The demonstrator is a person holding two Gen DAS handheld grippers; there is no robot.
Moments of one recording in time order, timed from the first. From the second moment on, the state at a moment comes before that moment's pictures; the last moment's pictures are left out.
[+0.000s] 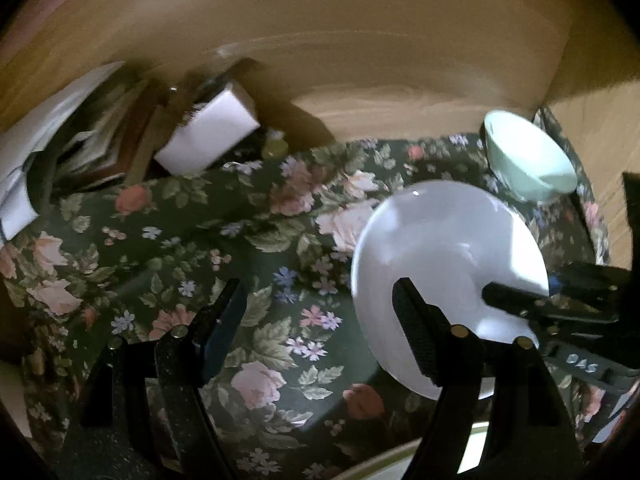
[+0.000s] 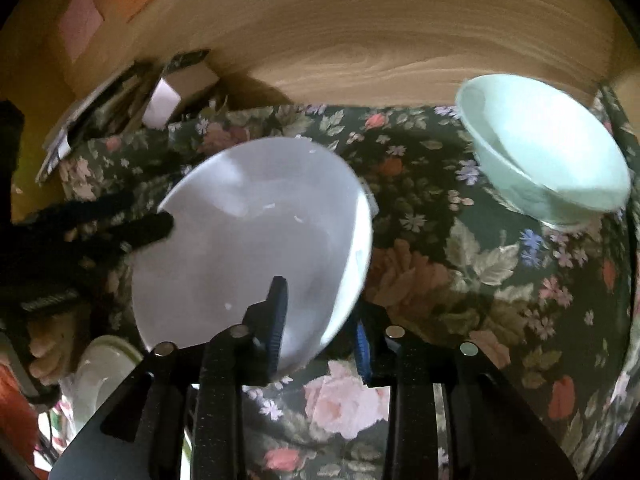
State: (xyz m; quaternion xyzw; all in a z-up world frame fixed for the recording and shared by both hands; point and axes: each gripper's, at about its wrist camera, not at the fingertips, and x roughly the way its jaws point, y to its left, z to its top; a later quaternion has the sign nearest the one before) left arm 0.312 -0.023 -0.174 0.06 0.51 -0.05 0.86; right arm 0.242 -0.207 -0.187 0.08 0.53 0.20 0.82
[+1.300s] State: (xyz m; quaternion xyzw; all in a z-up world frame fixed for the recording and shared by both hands) left arm 0.295 -0.044 -0.146 0.05 0.49 -0.10 0.87; right arm 0.239 -0.205 -0.133 0.10 0.46 0.20 0.86
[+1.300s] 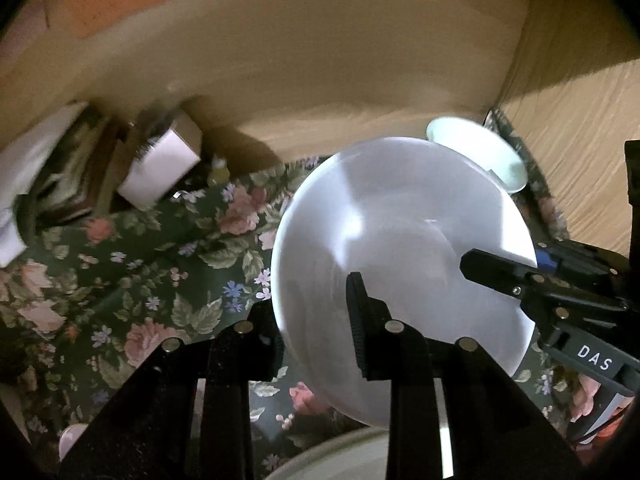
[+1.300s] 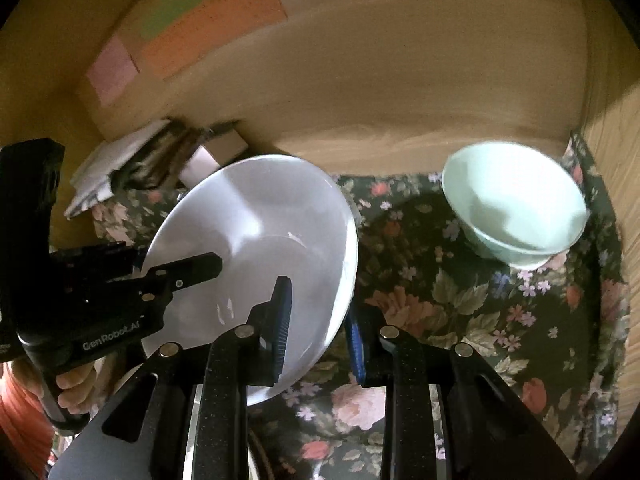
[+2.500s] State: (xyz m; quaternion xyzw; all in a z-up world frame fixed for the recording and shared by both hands) left arm 0.172 0.060 -0.097 0.01 0.42 -0.01 0.91; right arm 0.176 -0.091 -0.093 0.05 0.42 0.30 0.85
